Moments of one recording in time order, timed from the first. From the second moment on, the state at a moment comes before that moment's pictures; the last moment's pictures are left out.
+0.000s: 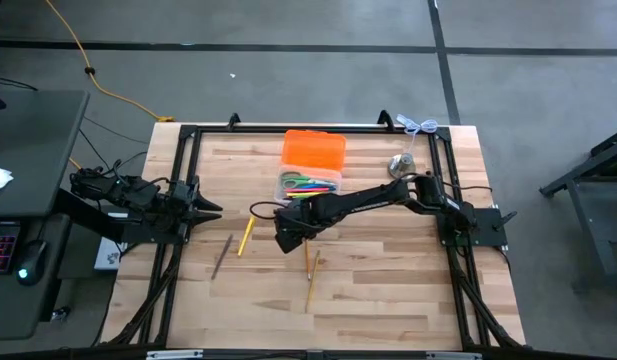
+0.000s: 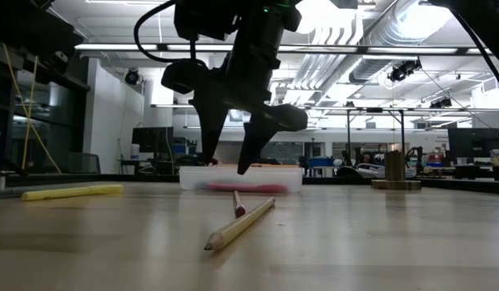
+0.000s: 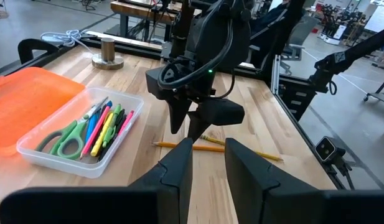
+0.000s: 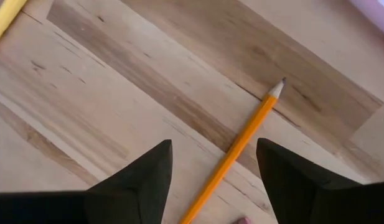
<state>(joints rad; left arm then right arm) -0.37 0.02 0.38 -0.56 -0.31 -0.27 0.08 2.24 1.85 -0.86 0.05 1.07</state>
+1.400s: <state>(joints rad) -0.37 0.02 0.38 -0.56 -0.32 -0.27 0.10 2.37 1.85 -0.86 0.08 1.23</state>
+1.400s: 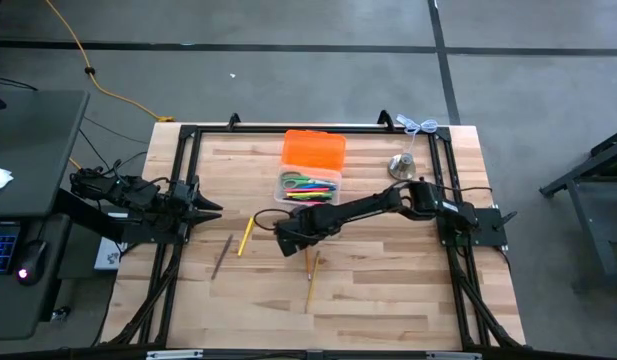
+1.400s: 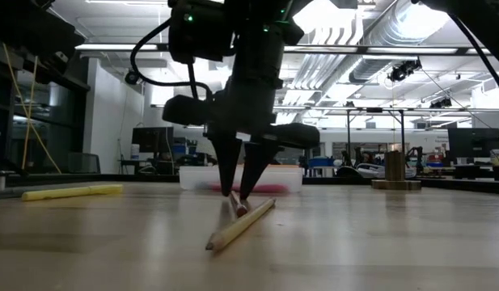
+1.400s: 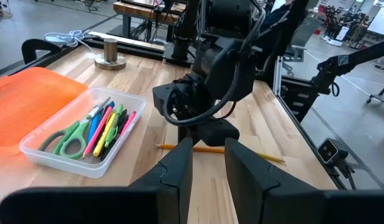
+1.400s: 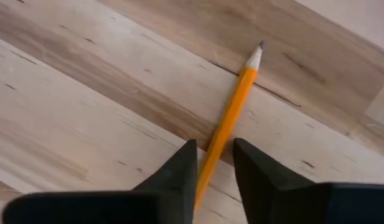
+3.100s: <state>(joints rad) -0.37 0.02 0.38 -0.56 -0.32 -0.29 0.09 2.18 1.85 -0.49 -0.04 1.07</state>
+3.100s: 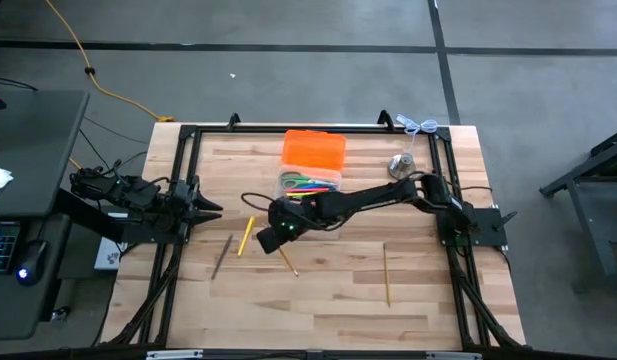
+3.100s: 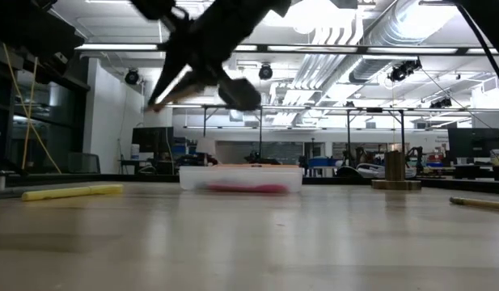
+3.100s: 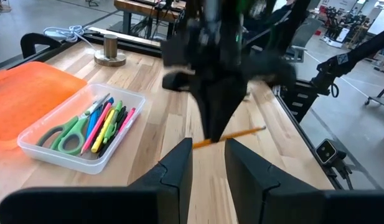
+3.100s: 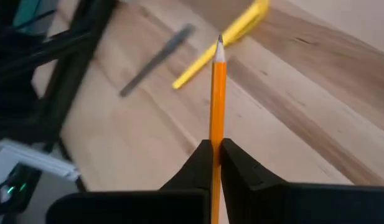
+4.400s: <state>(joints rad) -0.37 0.02 0.38 -0.56 -0.32 -0.30 -0.06 1.86 1.85 -0.01 -0.66 0.73</state>
